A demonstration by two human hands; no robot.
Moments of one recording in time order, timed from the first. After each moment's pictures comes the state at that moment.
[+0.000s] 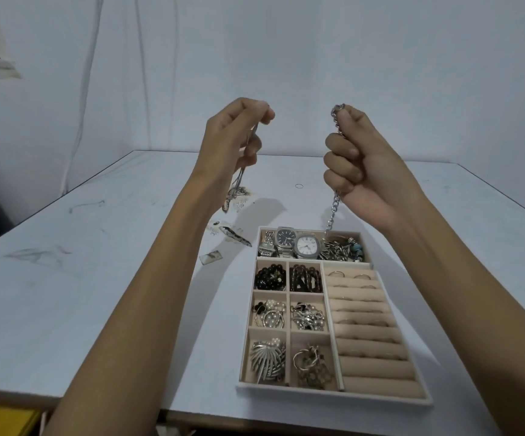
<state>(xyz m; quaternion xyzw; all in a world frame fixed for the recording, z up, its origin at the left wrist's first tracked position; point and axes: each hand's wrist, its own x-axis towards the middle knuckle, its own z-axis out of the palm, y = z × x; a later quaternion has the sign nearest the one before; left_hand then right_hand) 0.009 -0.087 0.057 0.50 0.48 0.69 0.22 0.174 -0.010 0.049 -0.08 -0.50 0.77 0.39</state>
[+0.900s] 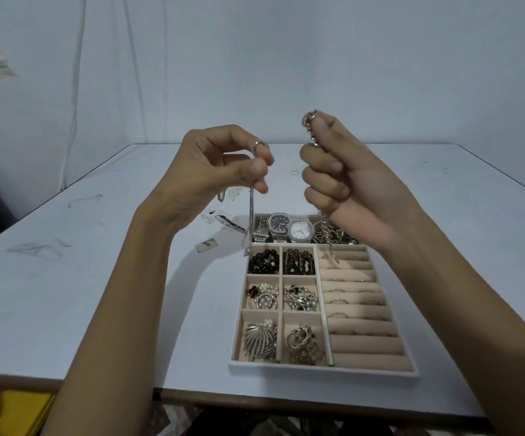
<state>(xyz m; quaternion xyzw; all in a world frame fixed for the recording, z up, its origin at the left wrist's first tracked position) 0.011 -0.130 0.035 0.64 0.39 0.59 0.29 0.188 -0.047 0.035 -0.03 -0.51 0.80 0.31</state>
